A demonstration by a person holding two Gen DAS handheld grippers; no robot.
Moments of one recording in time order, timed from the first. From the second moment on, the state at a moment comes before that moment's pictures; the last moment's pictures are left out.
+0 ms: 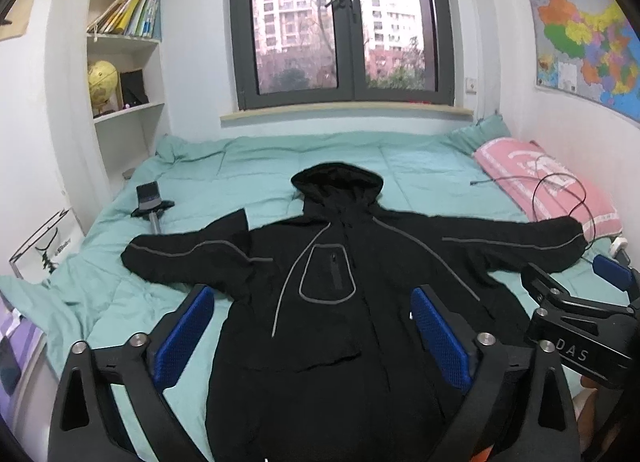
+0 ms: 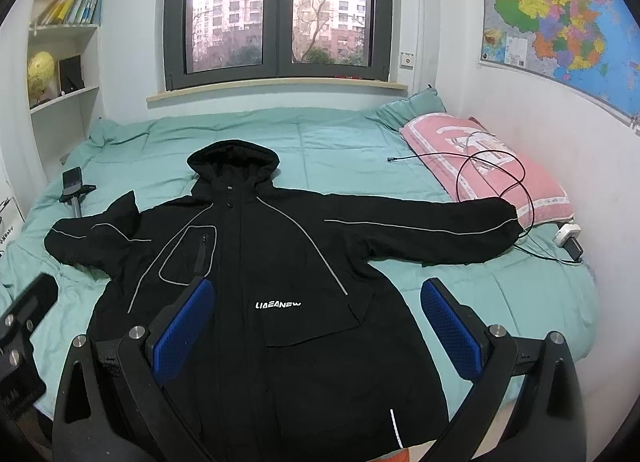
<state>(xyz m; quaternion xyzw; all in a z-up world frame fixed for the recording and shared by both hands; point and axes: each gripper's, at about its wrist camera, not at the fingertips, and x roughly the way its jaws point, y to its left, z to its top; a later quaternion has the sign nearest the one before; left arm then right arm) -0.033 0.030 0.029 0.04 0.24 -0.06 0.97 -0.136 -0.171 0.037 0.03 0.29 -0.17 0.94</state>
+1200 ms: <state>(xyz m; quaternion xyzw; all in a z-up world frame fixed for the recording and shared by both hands) 0.051 0.084 -0.020 0.00 0.32 -0.01 0.95 -0.052 -0.135 -0.005 0.01 0.34 -0.13 0.93</state>
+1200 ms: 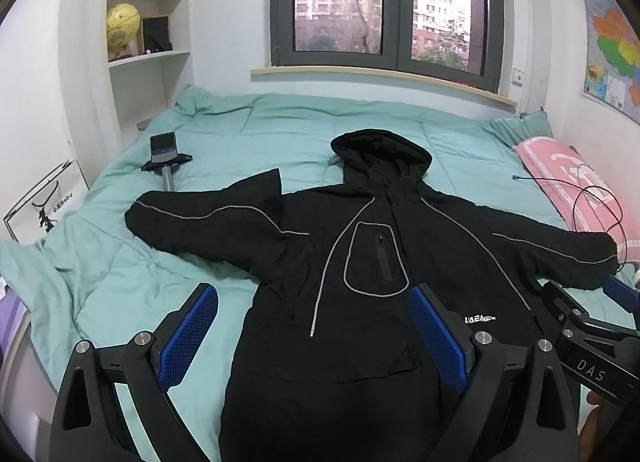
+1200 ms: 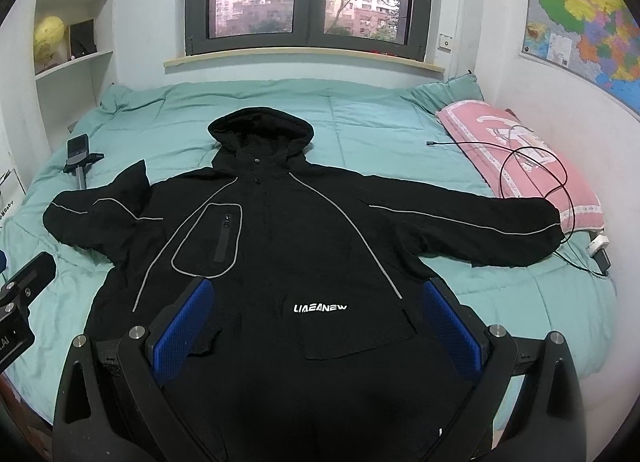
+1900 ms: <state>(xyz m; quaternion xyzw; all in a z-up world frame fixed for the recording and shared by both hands) 0.068 0.109 -0.020 -0.02 0.32 -0.01 0.95 -0.039 -0.121 -0.005 0.00 0.34 -0.13 0.93</state>
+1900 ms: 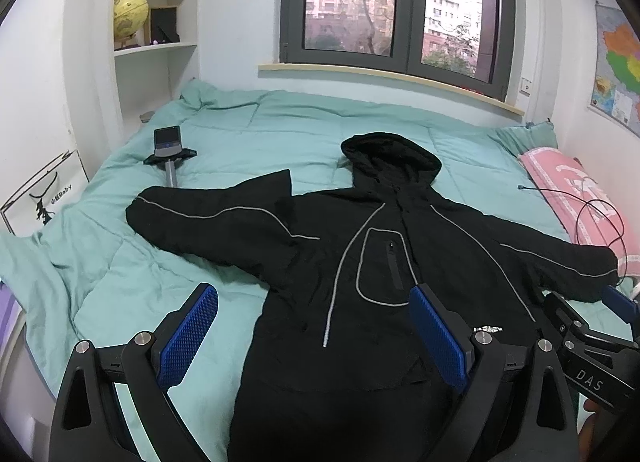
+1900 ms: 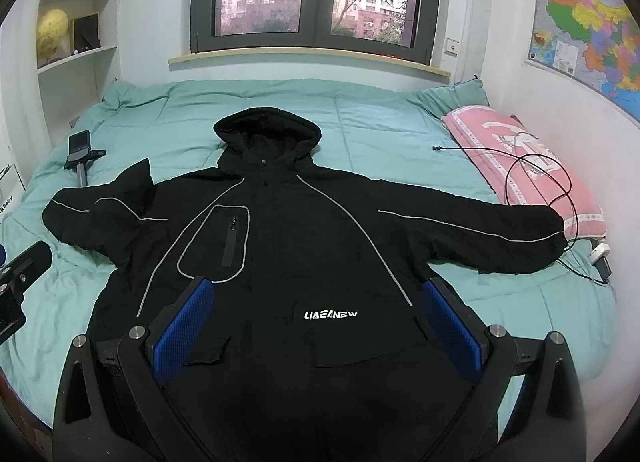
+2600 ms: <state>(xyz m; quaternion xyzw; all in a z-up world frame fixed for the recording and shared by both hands) 0.221 0.372 -0.071 -0.15 0.33 0.09 0.93 0.121 -0.051 -0.081 0.02 0.29 0.00 0.96</state>
